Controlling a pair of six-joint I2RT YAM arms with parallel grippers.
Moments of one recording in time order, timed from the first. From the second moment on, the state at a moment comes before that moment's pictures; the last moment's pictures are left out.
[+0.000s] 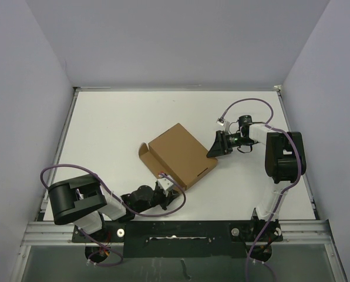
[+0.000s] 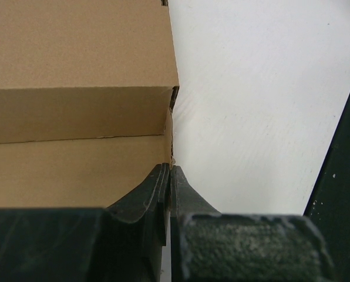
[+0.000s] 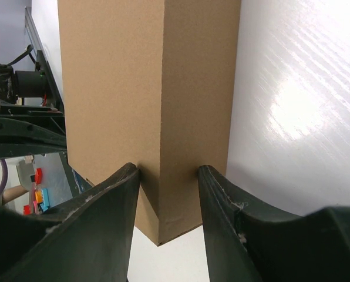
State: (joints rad) left arm -1.16 1.55 0.16 1.08 -0.10 -0.22; right arm 0.05 1.92 1.15 -0.61 -1.03 -0.28
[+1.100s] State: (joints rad) left arm -1.16 1.42 0.24 0.77 -0.09 -0.14; right arm 0.06 1.93 1.15 -0.61 -1.03 -0.28
